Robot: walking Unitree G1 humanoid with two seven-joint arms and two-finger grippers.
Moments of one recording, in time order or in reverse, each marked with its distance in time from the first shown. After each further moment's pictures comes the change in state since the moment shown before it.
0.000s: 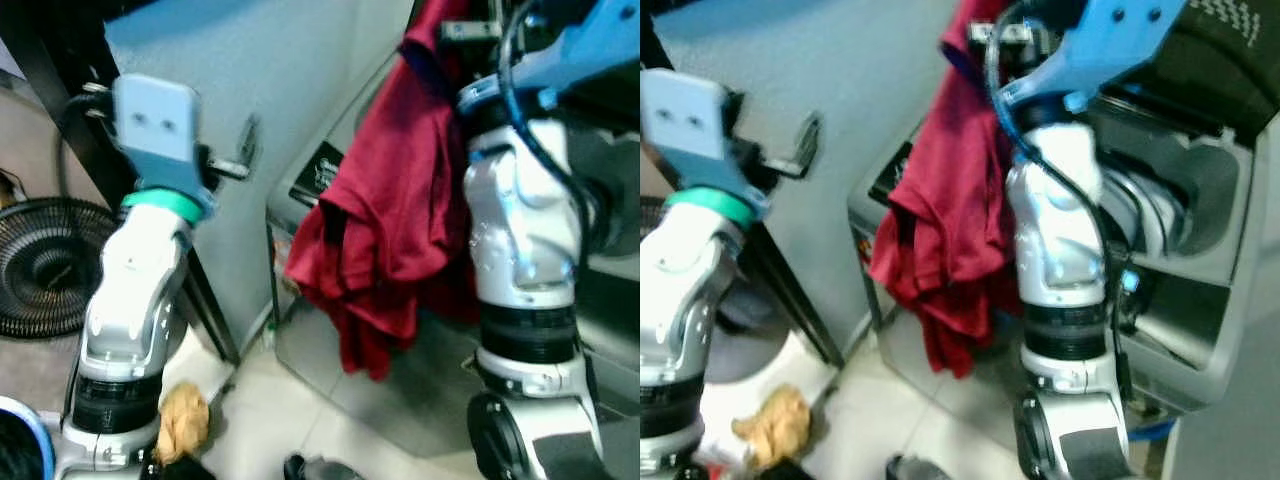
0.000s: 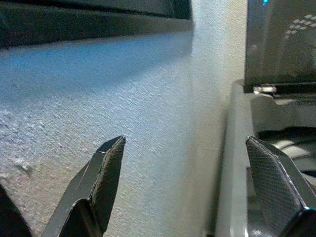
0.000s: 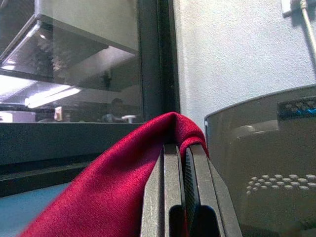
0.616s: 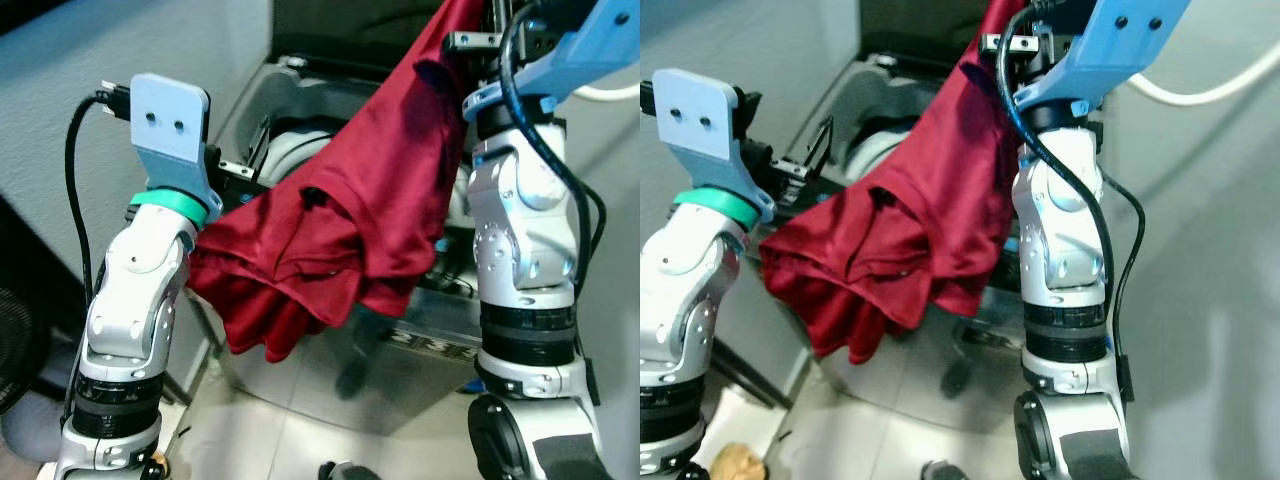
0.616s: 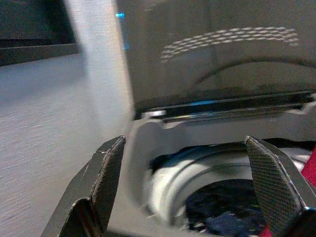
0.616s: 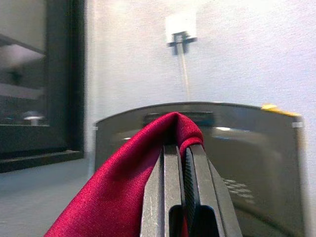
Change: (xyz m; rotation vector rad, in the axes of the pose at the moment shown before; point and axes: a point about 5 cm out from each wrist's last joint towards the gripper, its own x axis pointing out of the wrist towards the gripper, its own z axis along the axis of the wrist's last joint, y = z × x) left arm -0.001 -0.002 -0.001 -0.006 0.017 -0.007; right arm -0.002 0.002 -0.003 0.001 0.023 0.006
